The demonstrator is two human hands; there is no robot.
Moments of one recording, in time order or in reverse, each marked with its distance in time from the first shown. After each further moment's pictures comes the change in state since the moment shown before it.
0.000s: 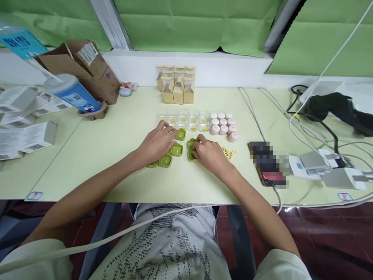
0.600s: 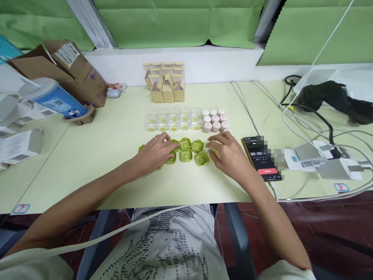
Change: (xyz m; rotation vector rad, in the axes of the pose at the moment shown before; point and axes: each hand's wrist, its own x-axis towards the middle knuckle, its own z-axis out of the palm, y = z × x) left_hand -0.002 0.014 0.016 -0.054 -0.081 0.228; right_hand -0.055 0.060 -0.002 0.174 0.269 -0.040
